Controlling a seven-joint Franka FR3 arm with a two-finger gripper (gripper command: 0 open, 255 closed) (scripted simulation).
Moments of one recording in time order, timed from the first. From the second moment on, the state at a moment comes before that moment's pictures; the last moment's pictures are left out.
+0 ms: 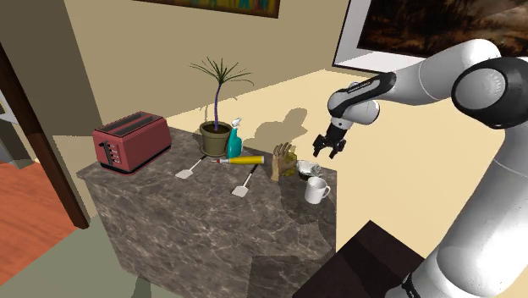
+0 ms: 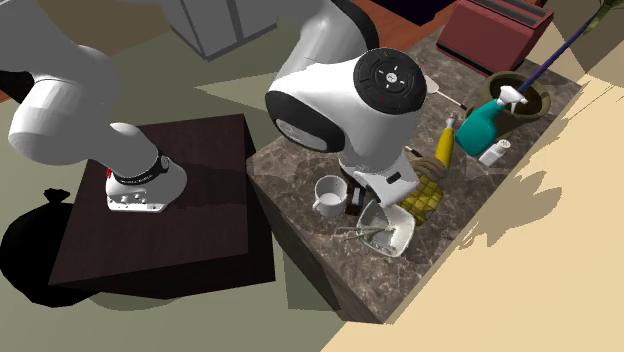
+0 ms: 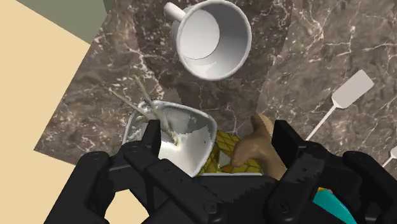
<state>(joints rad) -0.11 0.12 -0.31 -2.14 0.31 2.25 -0.23</state>
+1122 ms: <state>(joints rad) -0.32 0.71 -0.26 -1.62 0.55 2.22 -0.38</state>
